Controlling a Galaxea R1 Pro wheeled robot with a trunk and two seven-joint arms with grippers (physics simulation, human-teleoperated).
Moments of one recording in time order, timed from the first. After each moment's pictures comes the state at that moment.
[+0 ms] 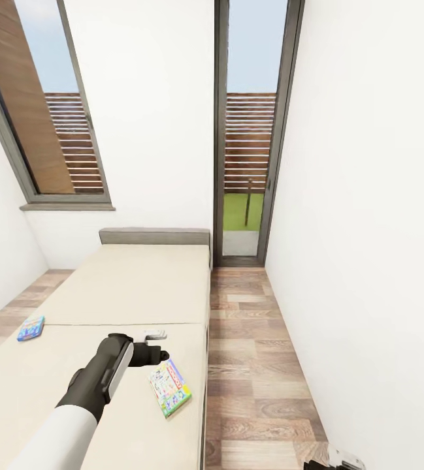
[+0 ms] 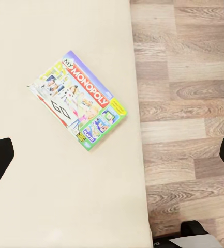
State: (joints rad) left arm -0.62 -0.02 0.00 -0.90 0.00 0.88 -0.16; right arm -0.33 0.00 -0.35 -0.45 -0.02 0.29 -0.11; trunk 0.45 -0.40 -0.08
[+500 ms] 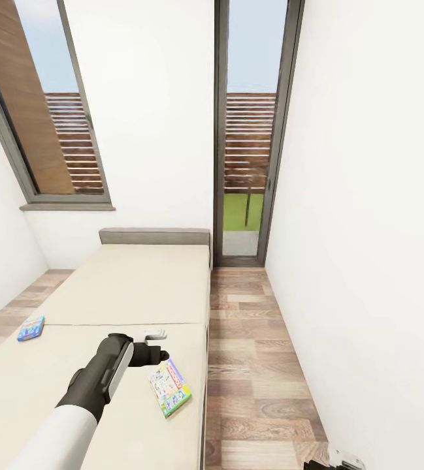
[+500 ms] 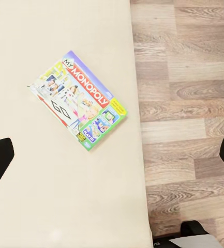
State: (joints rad) left arm -0.62 -0.02 0.00 -0.90 0.00 0.88 -0.16; right arm -0.33 0.00 -0.35 -0.45 -0.02 0.29 -0.11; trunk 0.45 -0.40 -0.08
